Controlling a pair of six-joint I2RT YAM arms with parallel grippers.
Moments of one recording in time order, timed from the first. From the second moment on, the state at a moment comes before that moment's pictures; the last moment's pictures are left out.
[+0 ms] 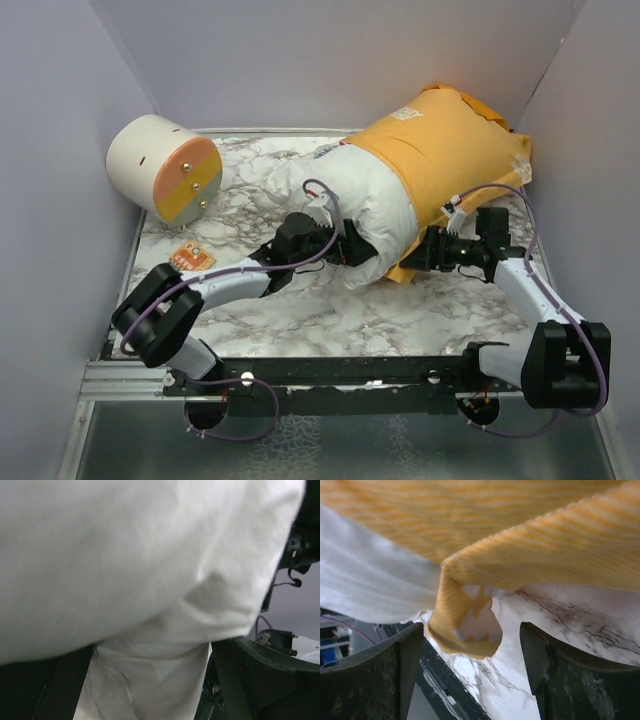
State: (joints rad) left arm -0.78 1.44 0.68 0.51 0.27 -0.74; right arm -0.02 1.17 0.66 -0.37 -0.88 0.15
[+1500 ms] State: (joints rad) left arm -0.86 1.24 0.59 0.73 -0.30 -0.68; right arm 0.51 1.71 1.53 -0.45 -1.39 0.10
